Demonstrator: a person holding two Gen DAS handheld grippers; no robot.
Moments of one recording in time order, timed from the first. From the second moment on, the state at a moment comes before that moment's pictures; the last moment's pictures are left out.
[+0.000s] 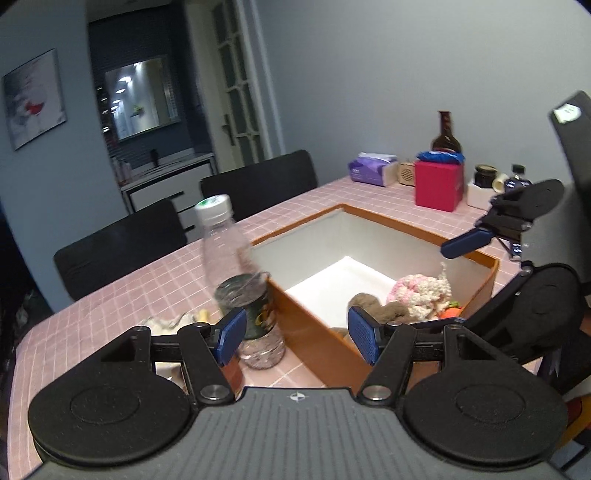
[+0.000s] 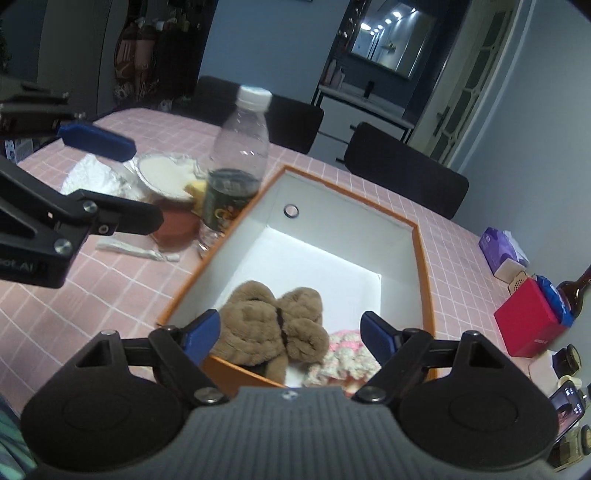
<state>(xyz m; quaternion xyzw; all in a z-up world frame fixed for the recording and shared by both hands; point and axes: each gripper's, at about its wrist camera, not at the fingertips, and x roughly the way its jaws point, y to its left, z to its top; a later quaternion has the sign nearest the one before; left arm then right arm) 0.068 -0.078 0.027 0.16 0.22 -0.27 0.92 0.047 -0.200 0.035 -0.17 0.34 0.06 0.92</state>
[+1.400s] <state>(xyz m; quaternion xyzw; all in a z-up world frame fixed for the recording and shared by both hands) 0.127 0.107 -0.079 0.03 0.30 -0.09 0.95 0.140 -0.034 -0.077 -0.06 0.30 0.12 0.94</state>
